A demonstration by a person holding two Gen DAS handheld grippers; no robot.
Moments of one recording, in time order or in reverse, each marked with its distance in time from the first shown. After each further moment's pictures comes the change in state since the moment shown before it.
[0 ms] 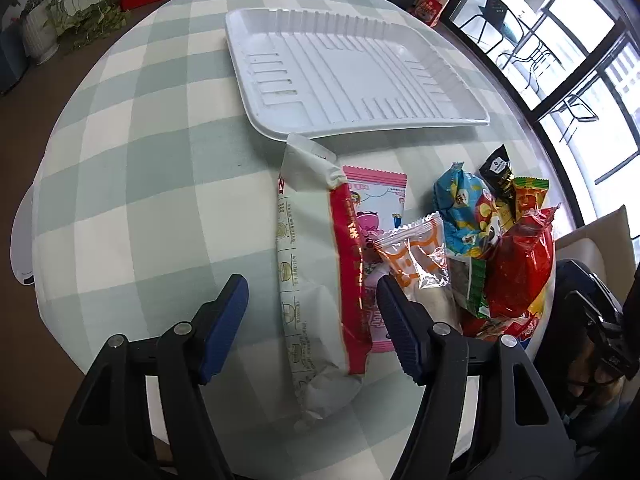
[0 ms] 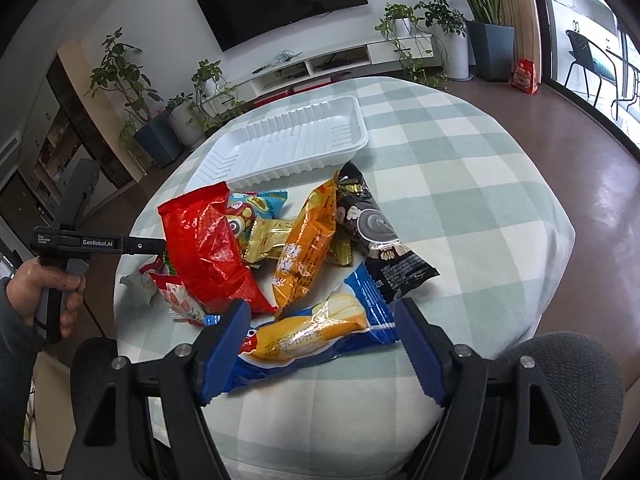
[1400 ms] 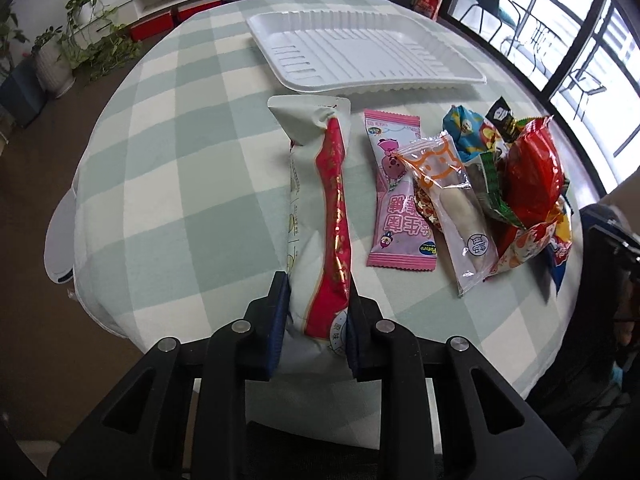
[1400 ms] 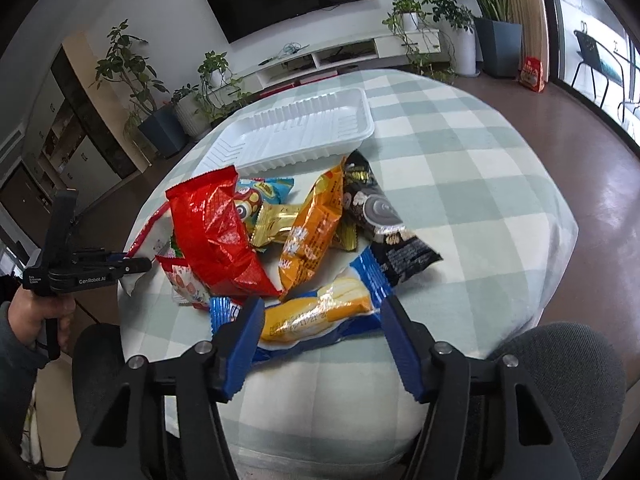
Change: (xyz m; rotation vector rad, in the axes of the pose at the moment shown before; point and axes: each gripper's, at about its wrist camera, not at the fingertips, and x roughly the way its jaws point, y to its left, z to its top) left arm -0.023 0.004 -0.078 0.064 -0.083 0.101; right arm 0.004 -0.005 -0.010 0.021 0.073 0.044
